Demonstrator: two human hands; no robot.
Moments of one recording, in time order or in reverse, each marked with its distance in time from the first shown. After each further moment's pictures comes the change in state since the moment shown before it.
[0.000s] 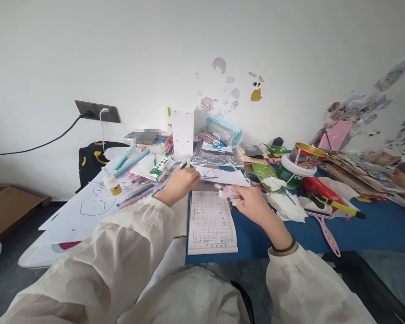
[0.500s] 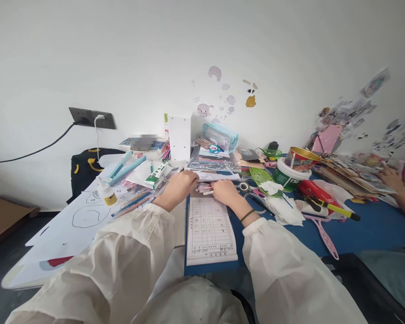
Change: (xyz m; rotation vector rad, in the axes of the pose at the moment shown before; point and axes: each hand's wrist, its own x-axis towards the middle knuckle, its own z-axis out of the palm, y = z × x) left_hand 0.010 -0.004 0.000 -0.052 0.085 -0.038; right_hand 0.085 -0.011 0.049 -0.326 -0.183 -0.045
